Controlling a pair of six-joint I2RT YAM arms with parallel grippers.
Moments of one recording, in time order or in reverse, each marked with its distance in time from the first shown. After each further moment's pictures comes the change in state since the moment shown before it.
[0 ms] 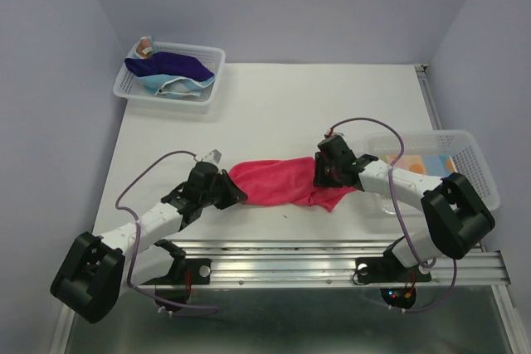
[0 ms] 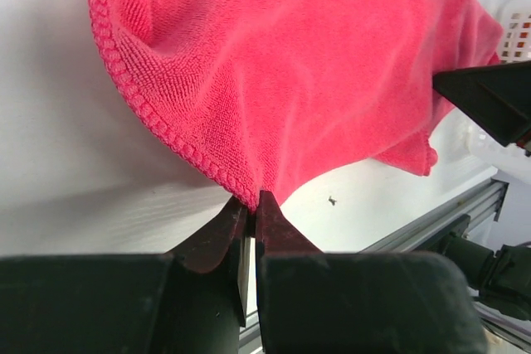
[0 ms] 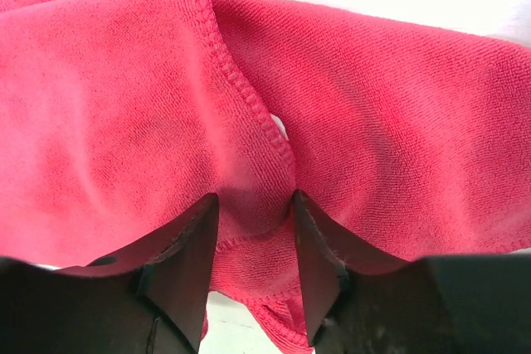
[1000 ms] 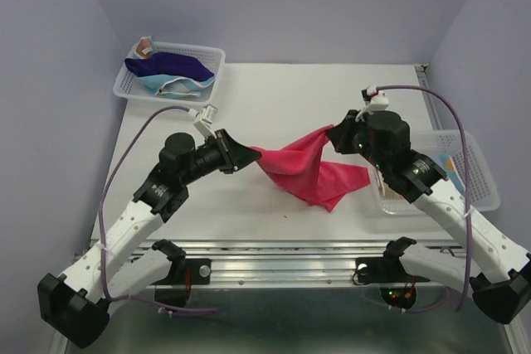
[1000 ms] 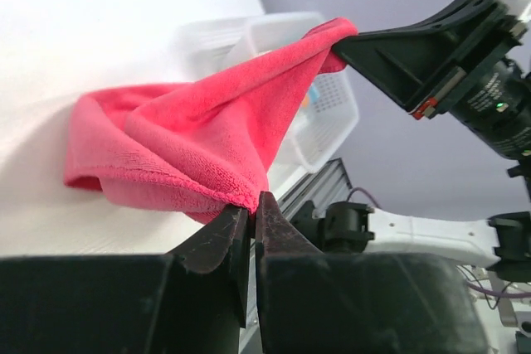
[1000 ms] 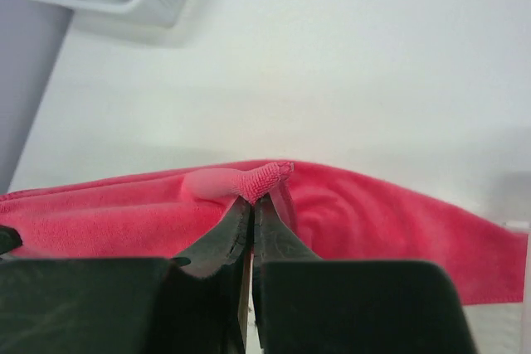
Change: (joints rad) left arm 0.000 -0.210 0.336 -0.037 0.208 0.042; right arm 0.000 -0.451 0.219 -0.067 0.015 -0.093
